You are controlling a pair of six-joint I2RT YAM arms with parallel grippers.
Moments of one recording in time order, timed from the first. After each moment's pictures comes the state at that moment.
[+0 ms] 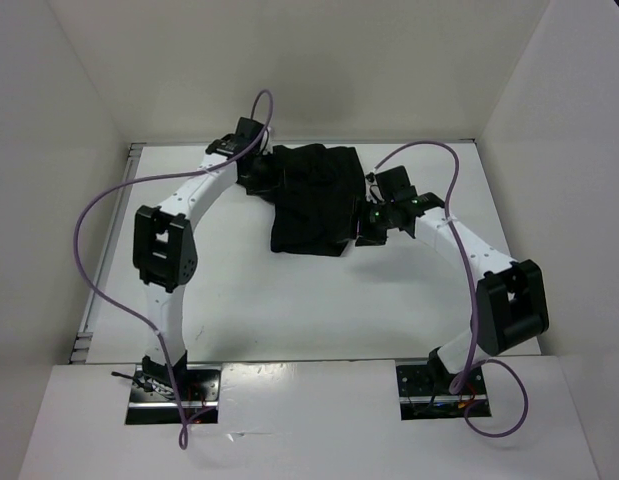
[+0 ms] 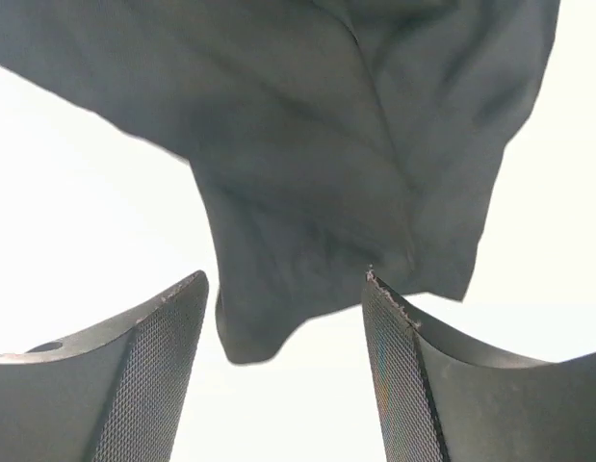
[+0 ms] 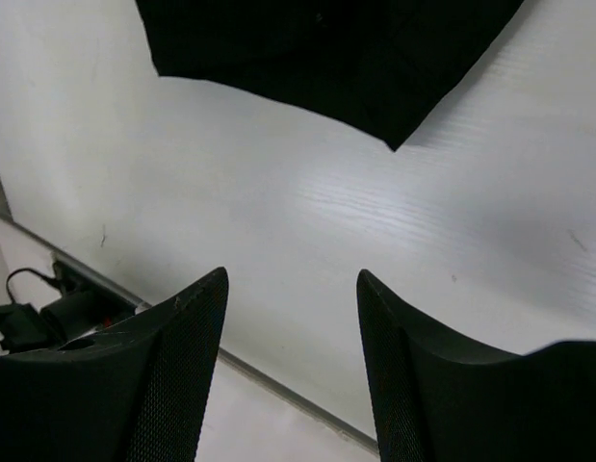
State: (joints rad) left arm -0.32 2.14 1.96 -0.76 0.18 -0.39; right arm 0.37 1.50 1.15 -0.58 -0.36 0.51
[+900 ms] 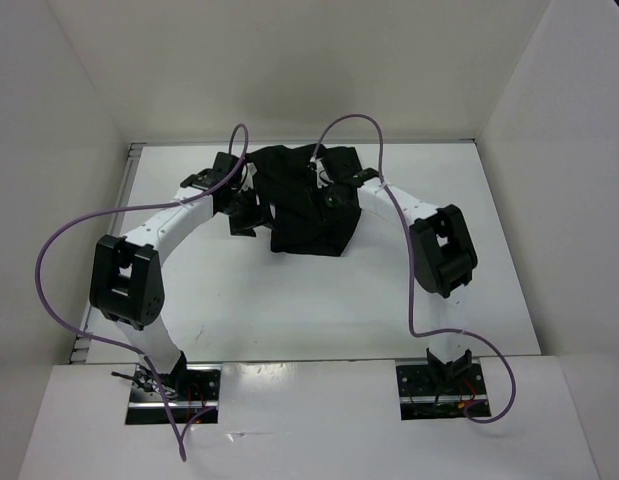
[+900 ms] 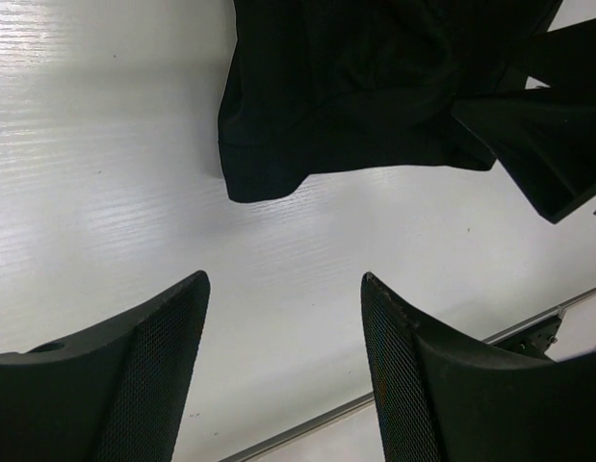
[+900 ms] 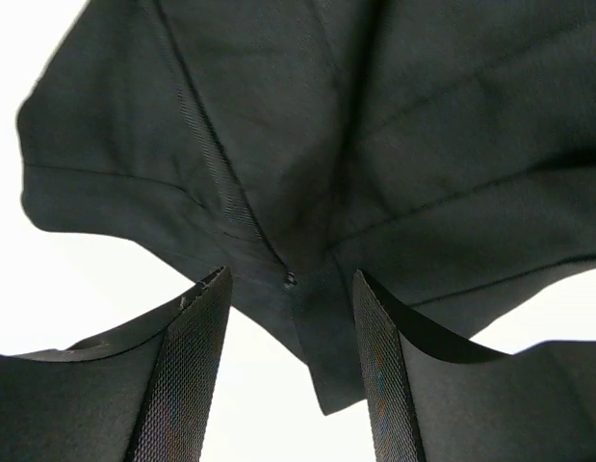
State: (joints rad) left arm -0.30 1.73 1.38 -0.68 0.29 -0.51; right arm 0.50 2.04 1.61 -0.56 -0.14 0.09
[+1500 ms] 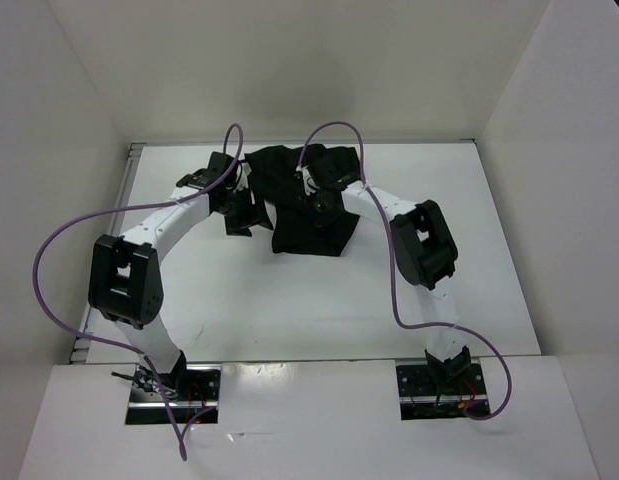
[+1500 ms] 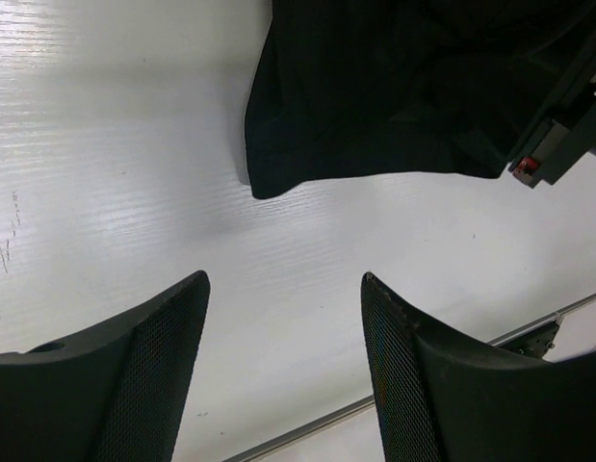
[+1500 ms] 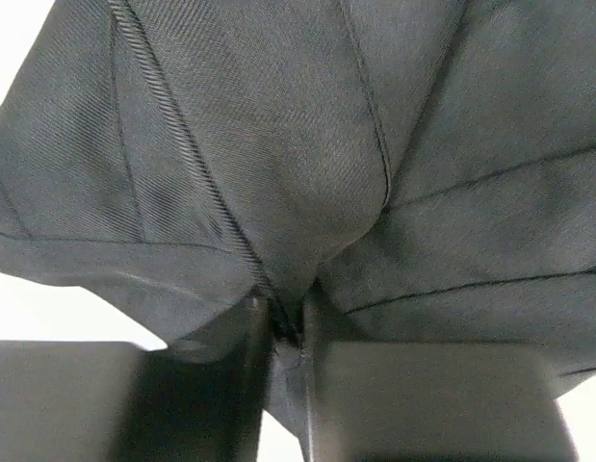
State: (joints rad) left arm -0.27 1.73 1.37 -0.68 0.30 -0.50; right arm 0.55 2.17 1.69 -0.53 -0.09 0.02
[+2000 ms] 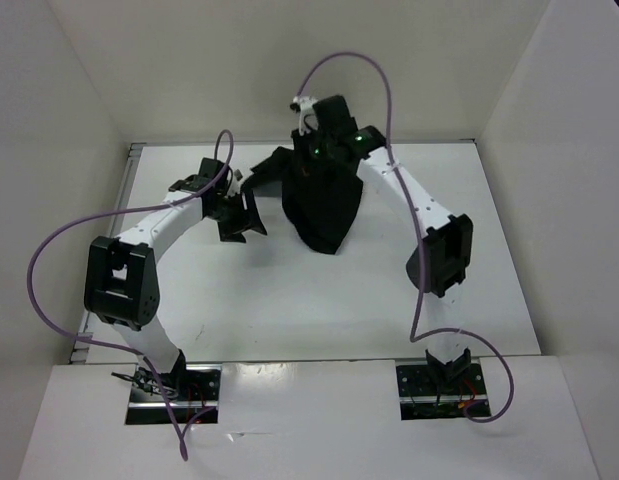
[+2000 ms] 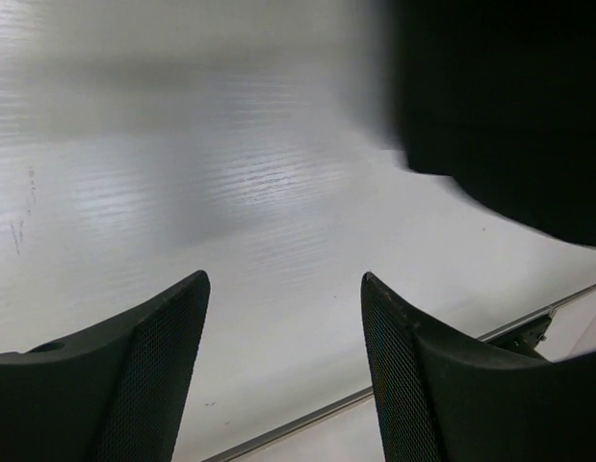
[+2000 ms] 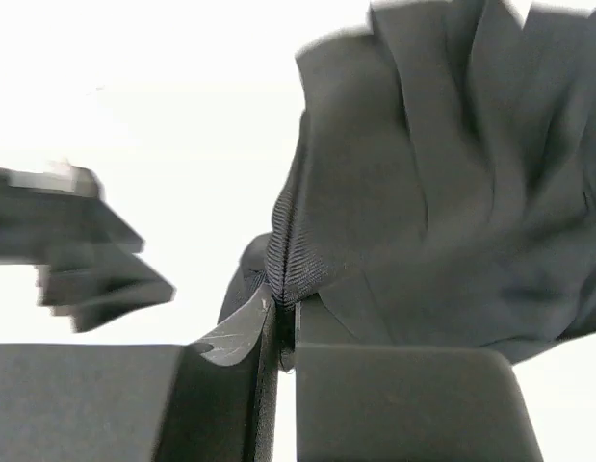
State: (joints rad) left arm -0.22 1.71 1.30 -0.67 0.34 -0.50; right arm 0.55 2.08 2.08 -0.72 -0.20 0.09
